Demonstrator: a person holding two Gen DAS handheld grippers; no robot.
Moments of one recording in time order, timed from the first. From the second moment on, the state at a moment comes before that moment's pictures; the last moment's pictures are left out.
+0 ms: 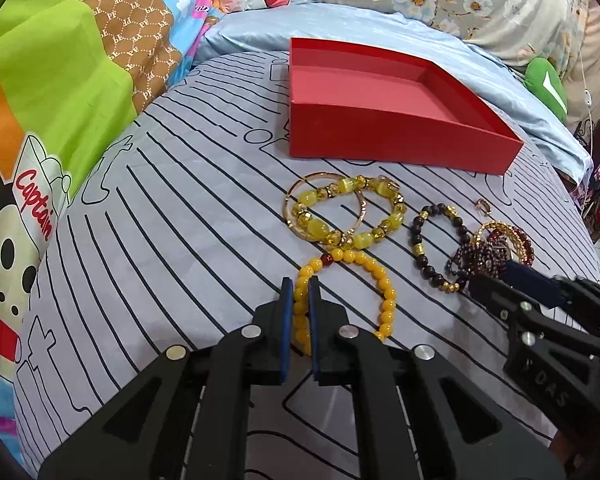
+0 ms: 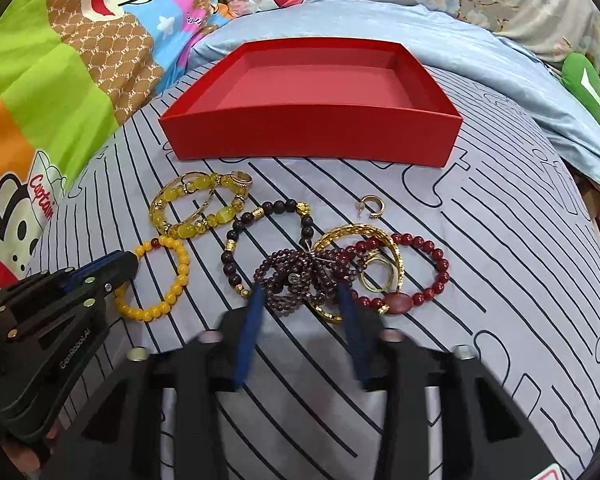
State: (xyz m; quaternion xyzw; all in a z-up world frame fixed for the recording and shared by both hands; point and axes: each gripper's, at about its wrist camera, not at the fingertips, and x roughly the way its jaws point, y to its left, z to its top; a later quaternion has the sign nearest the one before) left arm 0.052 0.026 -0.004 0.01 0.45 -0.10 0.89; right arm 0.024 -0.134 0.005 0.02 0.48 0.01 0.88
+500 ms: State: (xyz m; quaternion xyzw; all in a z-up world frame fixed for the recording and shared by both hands) left arm 0.039 0.019 0.030 0.00 0.43 -0.12 0.89; right arm 0.009 -0.160 0.041 0.04 0.45 0.02 0.89
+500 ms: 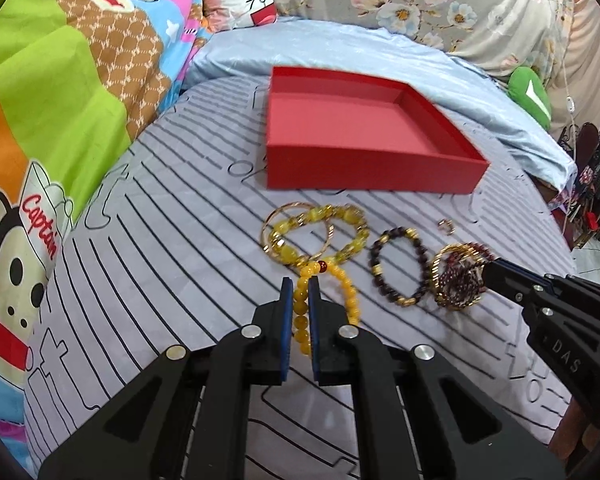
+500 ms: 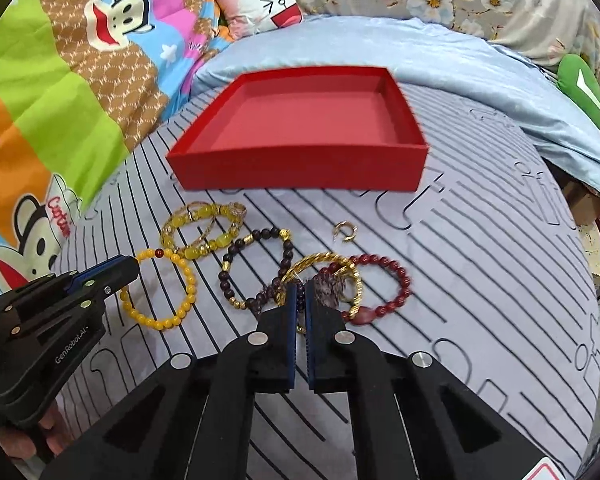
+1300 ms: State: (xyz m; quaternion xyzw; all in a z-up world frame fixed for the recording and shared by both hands) left arm 0.167 -0.050 0.140 0.03 0.35 -0.22 0.91; right arm 0.138 -0.221 0.130 0.05 0.41 0.06 0.91
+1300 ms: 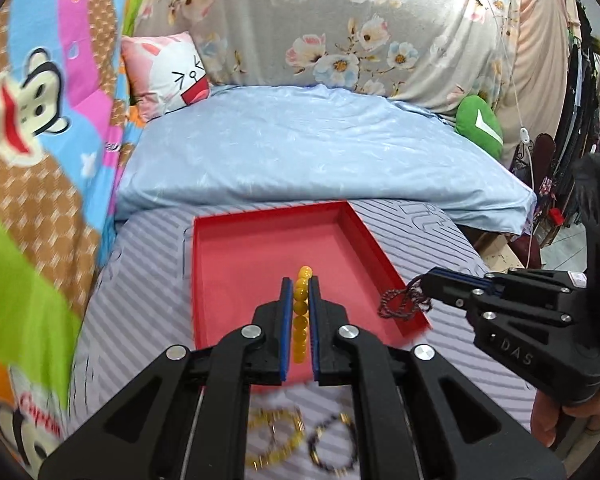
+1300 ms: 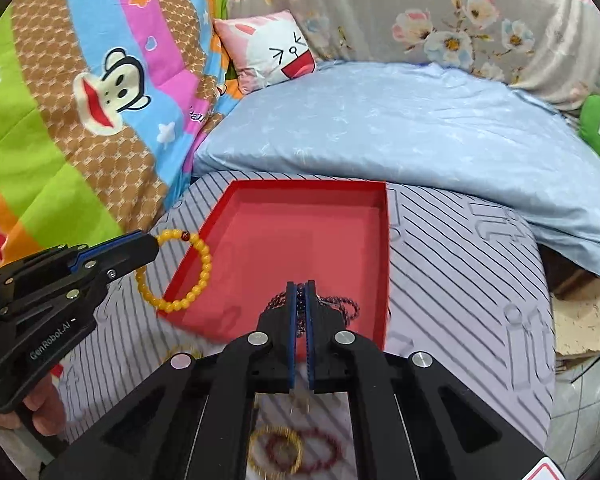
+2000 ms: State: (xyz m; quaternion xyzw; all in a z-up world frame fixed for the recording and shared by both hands) left arm 0.332 -0.088 0.044 0.05 0.42 -0.18 0.89; right arm 0.322 -0.252 0.050 0.06 0.49 0.02 0.87
